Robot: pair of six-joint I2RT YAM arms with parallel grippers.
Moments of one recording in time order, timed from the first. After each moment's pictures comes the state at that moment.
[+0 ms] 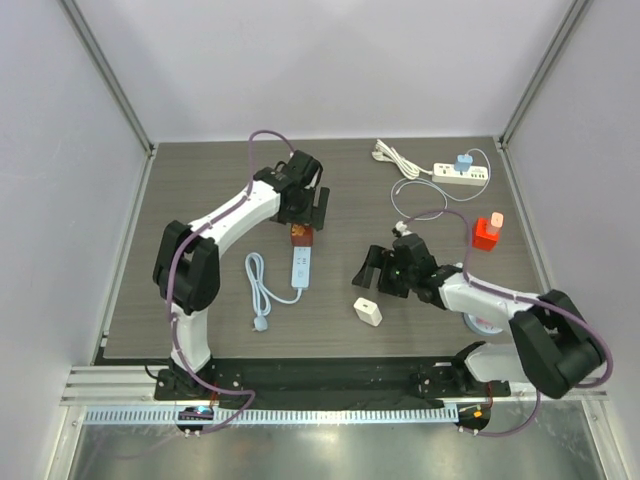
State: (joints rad) left arm -0.58 1.94 1.65 -0.79 -0.12 -0.33; right arm 0.52 1.25 0.50 -0.05 -0.15 0.74
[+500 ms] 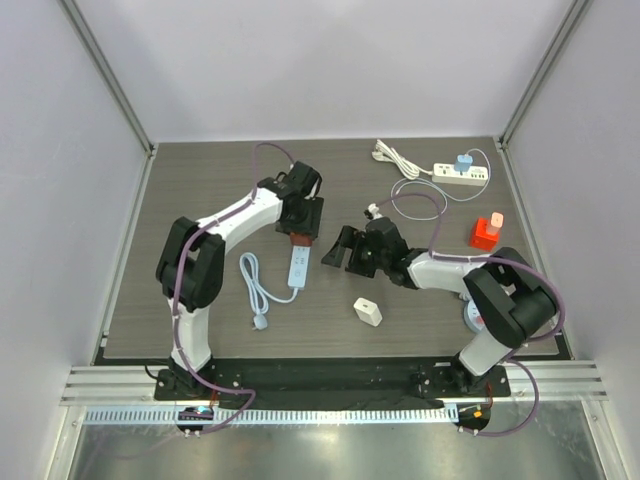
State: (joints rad) left arm -0.57 1.98 1.57 -0.71 -0.08 -0.34; right arm 0.61 1.59 0.71 0.21 -0.18 0.84
